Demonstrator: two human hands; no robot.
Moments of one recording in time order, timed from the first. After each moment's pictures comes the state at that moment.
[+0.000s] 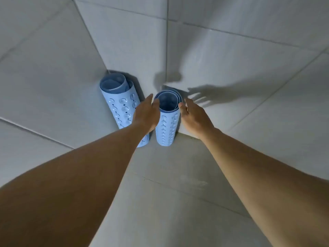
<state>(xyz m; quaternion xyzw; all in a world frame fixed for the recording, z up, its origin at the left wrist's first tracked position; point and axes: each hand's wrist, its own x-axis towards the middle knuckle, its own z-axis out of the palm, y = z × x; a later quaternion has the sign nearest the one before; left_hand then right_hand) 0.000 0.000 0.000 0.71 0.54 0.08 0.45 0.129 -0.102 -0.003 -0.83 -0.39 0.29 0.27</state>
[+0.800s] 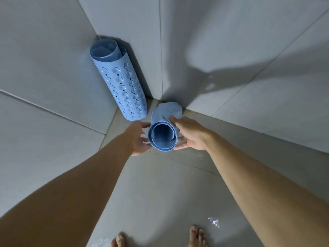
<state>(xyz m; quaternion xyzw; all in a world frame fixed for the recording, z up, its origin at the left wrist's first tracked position) -0.079 -0.082 -0.043 0.15 0.62 0.03 0.77 0.079 -0.177 -0.041 -0.68 -0.07 0.66 0.31</state>
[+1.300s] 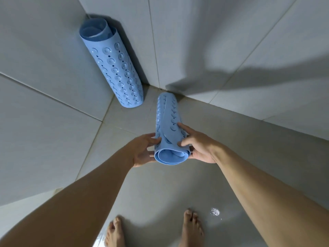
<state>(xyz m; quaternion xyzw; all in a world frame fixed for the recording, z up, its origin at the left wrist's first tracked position) -0.102 -0.166 -0.077 0.22 0.56 -0.06 0.80 0.079 -0.281 -0.080 -0.59 -0.05 0.73 0.35</state>
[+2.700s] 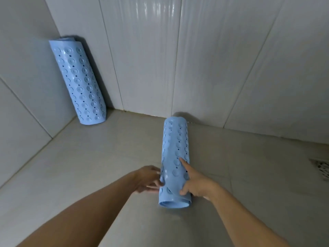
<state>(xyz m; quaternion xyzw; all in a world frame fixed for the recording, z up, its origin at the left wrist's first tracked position) -0.054 -0.375 -0.290 0.55 0.45 -0.12 0.69 0.078 -0.527 -0.277 -0.76 -0.27 0.51 0.30</state>
